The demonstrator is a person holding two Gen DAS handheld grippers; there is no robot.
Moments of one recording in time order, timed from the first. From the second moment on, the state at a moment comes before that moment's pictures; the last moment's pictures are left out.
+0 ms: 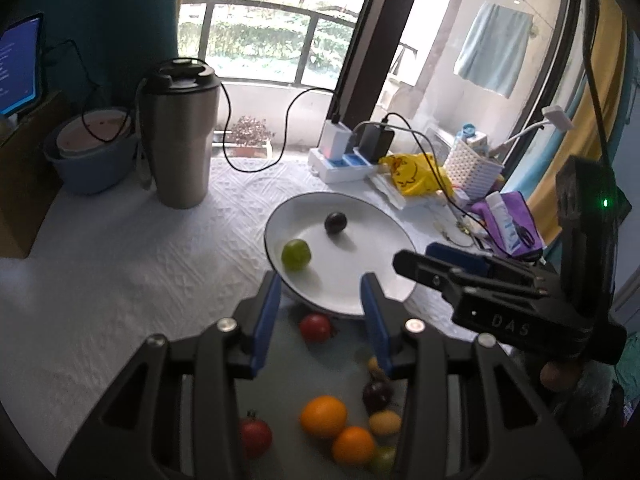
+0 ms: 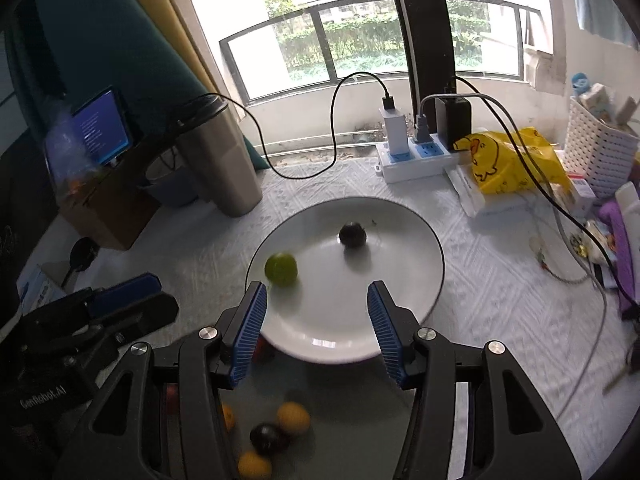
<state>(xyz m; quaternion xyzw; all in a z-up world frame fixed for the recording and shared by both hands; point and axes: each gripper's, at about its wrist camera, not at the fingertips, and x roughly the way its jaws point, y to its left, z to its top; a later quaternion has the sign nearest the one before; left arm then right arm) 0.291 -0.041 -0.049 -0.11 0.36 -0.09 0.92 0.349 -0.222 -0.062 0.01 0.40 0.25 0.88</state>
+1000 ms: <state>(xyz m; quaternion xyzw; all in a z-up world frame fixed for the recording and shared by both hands) 0.180 -0.037 -0.089 -0.13 0.39 -0.08 0.91 0.209 -0.216 -0.085 -0.05 0.38 0.26 0.88</state>
